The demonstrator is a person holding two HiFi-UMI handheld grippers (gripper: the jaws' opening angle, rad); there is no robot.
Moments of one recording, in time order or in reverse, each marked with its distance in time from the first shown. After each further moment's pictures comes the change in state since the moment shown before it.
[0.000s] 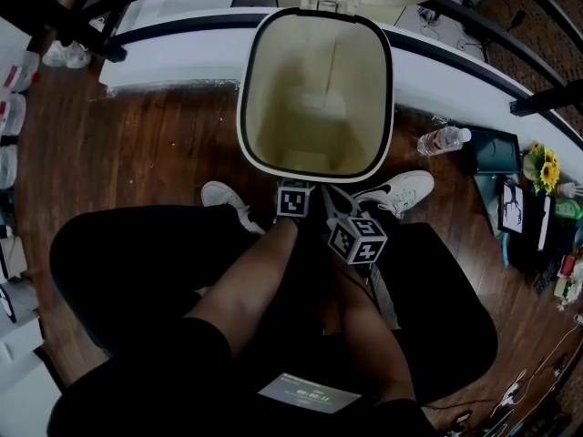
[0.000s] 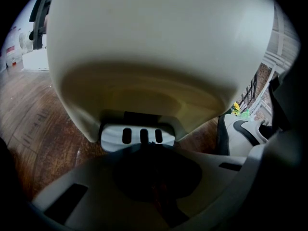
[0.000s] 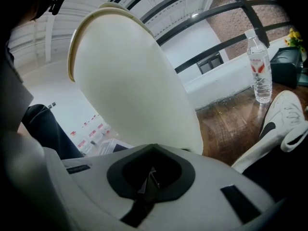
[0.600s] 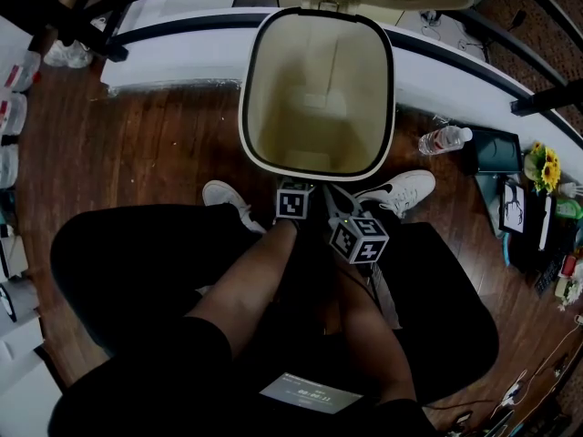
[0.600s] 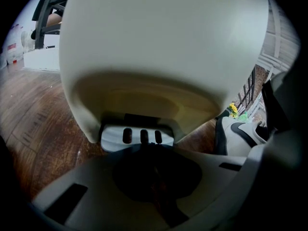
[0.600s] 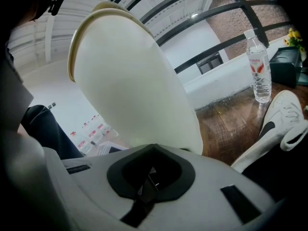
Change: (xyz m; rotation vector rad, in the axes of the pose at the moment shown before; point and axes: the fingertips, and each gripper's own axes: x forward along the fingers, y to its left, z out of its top) left arm -0.005 0.000 -0.001 -0.007 -0.036 -0.018; right arm -0.002 0.001 -0.001 0.009 -0.001 0.001
